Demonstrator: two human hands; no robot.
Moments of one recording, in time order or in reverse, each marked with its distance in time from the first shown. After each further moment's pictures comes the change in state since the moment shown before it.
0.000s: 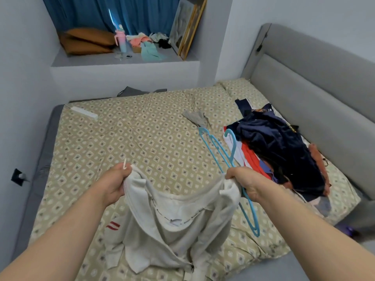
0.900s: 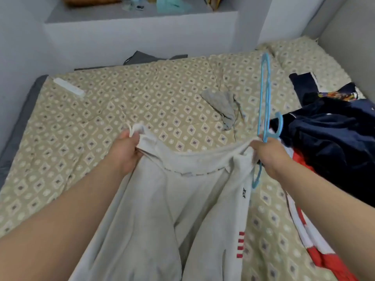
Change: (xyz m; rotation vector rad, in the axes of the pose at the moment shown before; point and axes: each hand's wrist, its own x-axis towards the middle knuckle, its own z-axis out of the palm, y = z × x) left_hand 0.361 0.034 0.121 -0.204 0.227 0.134; right_hand 0.454 -0.088 -0.010 0.021 0.166 -0.244
